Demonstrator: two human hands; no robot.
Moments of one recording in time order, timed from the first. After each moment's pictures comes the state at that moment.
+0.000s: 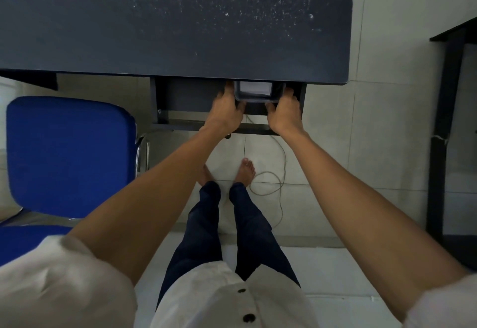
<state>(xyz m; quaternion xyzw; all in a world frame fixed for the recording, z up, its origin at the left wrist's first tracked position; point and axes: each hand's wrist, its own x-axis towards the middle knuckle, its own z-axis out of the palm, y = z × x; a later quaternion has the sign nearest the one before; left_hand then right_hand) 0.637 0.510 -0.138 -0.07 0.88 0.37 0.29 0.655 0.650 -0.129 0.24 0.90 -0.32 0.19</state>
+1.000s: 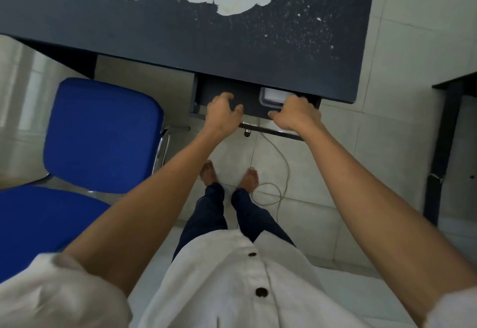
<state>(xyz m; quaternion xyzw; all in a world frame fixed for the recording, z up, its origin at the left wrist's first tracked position) 0.678 0.450 -0.056 -0.17 0.88 0.39 0.22 0.653 0.616 -0.024 0.09 0.94 -0.10 0.32</state>
